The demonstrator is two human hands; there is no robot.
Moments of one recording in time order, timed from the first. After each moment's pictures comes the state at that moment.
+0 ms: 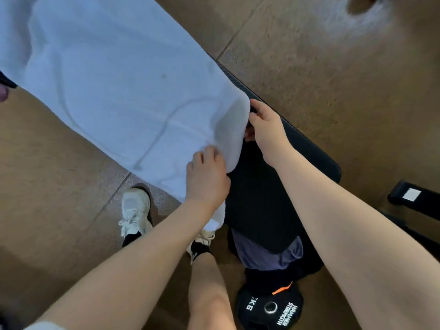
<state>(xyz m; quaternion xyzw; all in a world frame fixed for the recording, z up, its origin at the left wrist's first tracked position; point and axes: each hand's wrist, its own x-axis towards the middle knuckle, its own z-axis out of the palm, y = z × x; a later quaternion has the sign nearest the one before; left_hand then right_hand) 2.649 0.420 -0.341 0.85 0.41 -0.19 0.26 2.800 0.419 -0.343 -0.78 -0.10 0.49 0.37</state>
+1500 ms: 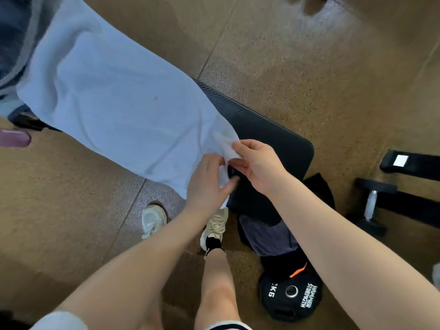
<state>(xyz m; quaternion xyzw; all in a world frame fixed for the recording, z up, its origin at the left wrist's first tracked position) 2.630 0.399 -0.261 0.82 0.39 -0.04 0.43 2.750 0.354 -0.236 -0.65 0.13 0.54 0.52</state>
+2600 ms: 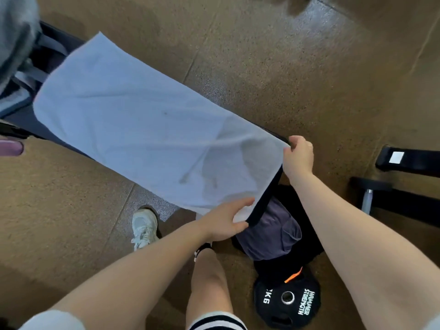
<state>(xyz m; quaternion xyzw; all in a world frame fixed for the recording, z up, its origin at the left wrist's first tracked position) 2.655 0.312 -0.278 0.69 0.17 -0.34 0.61 2.858 0.241 -0.299 -0.93 0.00 0.29 0.20</state>
